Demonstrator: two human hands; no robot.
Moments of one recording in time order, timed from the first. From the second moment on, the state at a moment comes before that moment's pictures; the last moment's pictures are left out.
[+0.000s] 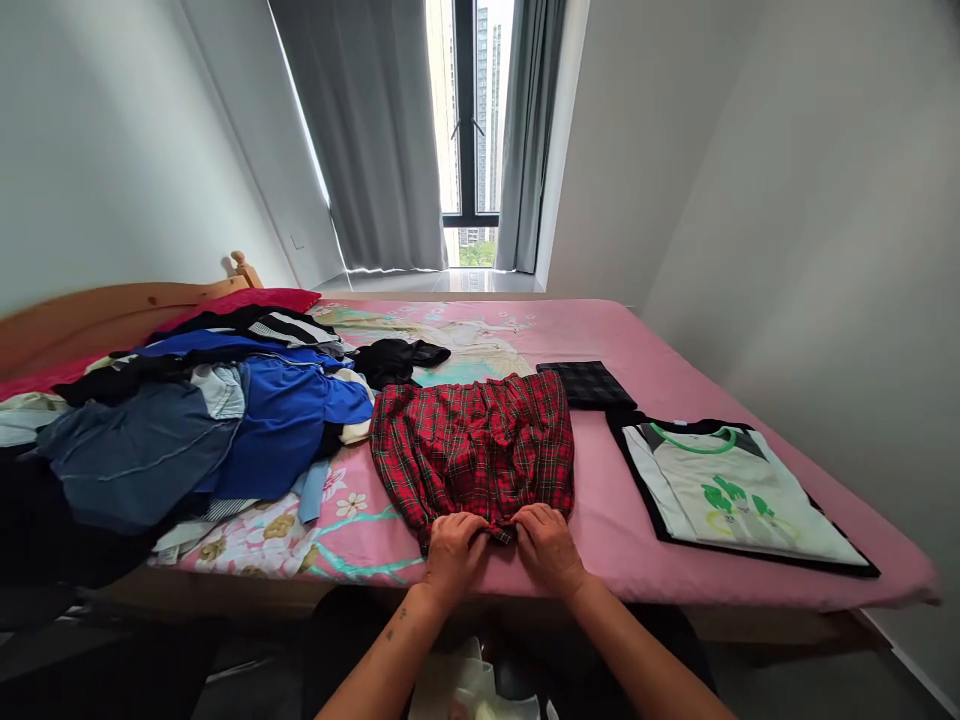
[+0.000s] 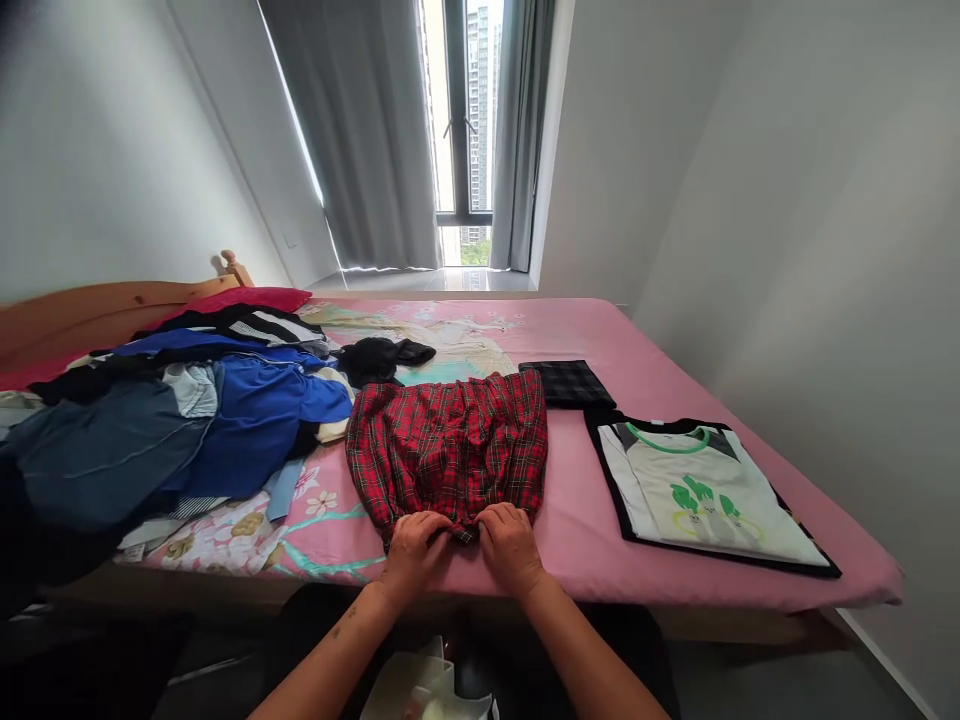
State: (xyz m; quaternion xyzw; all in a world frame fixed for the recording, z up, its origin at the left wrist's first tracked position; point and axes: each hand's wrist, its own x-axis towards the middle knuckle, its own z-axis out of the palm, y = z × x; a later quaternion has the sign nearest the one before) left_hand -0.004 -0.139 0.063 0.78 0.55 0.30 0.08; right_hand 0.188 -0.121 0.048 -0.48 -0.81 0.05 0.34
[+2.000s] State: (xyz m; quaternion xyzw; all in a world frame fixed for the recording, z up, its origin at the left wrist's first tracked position) left_hand 0.004 -0.172 0.029 0.76 0.54 0.33 0.11; right_hand 0.164 -0.126 0.021 -0.58 -0.72 0.19 0.32
